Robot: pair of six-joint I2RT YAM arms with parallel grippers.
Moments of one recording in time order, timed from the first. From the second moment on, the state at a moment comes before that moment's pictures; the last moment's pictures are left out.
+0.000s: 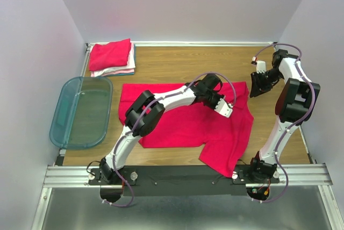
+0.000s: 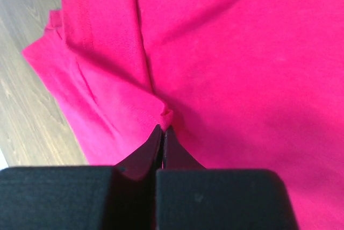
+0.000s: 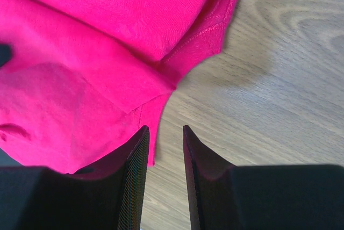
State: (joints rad) left arm -0.89 2.31 1.80 -0.32 0.47 1.26; right arm -0.27 2.06 1.67 -1.13 -0.43 -0.58
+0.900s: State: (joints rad) left arm -0.84 2.18 1.68 -0.59 0.64 1.44; right arm -0.27 2.05 1.65 -1.17 -0.43 -0.65
